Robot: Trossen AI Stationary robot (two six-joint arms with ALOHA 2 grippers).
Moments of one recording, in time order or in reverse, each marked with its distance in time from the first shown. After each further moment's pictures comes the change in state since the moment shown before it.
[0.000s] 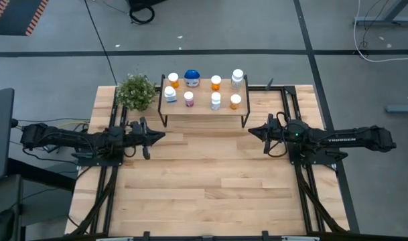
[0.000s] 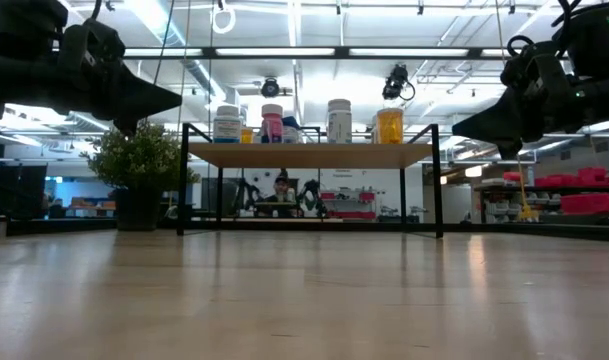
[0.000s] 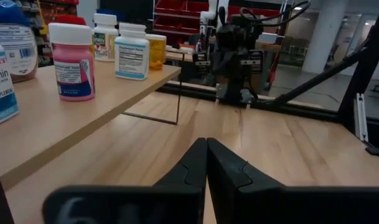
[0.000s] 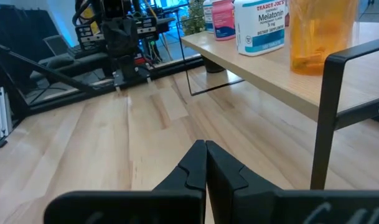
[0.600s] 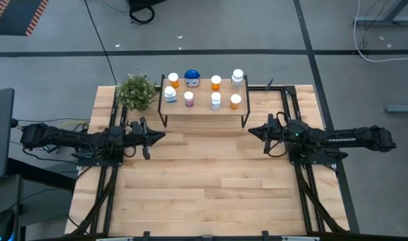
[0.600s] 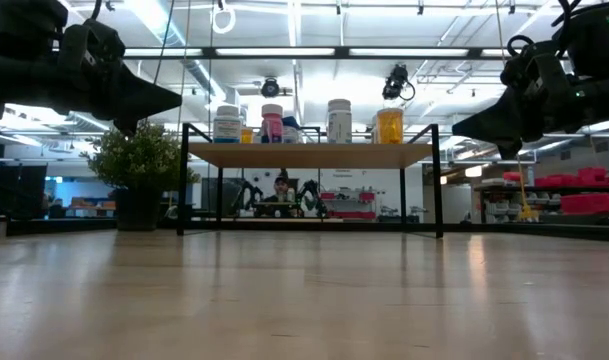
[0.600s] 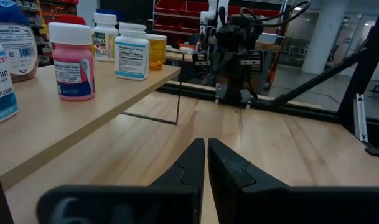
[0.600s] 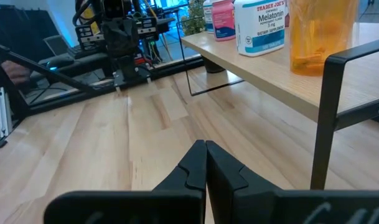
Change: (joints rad) left arm 0.000 0.000 0.000 0.000 0.000 -0.003; right arm 0.000 0.000 0.001 0.000 0.000 -0.001
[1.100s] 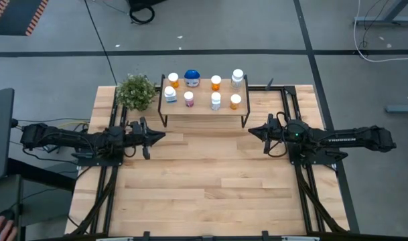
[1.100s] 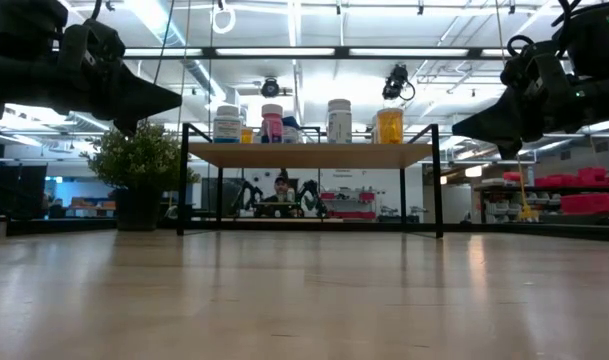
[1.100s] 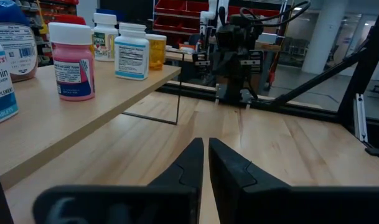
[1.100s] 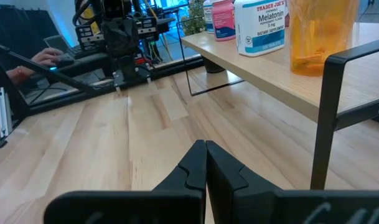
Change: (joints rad) left arm 0.000 0.000 0.000 0.000 0.000 0.000; right arm 0.000 0.000 0.000 0.000 0.000 0.000
